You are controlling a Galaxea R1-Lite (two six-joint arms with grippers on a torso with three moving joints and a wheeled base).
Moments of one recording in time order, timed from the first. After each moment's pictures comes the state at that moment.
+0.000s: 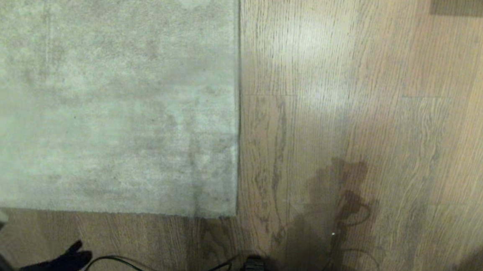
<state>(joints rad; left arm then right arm) -0.31 0.84 -0.22 -0.20 -0.19 -0.17 0.01 0.00 0.00 -0.02 -0.01 -0.06</state>
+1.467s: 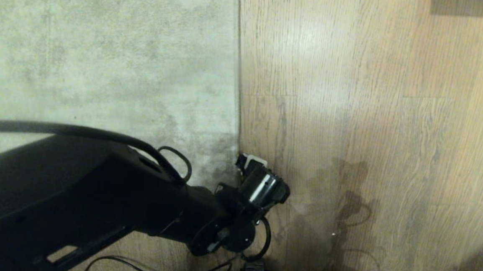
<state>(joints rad) -0.90 2.16 -1.17 -0.22 0.71 -0.23 0.01 0.00 0.00 -0.02 -0.01 -0.06</state>
